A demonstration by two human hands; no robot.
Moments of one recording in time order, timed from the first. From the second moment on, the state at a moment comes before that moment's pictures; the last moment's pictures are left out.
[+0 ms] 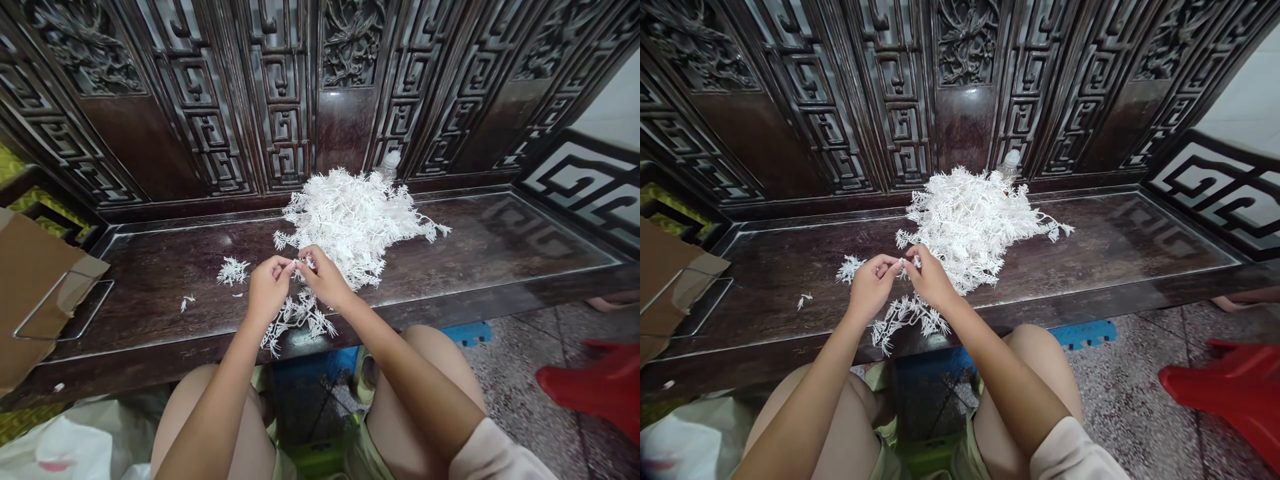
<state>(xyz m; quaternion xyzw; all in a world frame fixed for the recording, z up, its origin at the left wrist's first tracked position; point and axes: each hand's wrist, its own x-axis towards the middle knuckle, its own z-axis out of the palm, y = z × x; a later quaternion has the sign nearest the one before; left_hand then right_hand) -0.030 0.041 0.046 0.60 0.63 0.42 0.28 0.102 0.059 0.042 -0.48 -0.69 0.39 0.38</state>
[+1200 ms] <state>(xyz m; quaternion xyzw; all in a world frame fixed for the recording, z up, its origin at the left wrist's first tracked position) -0.028 0.046 0.043 0.56 0.45 0.48 0.51 0.110 0.073 0.042 -0.56 -0.63 0.35 0.41</state>
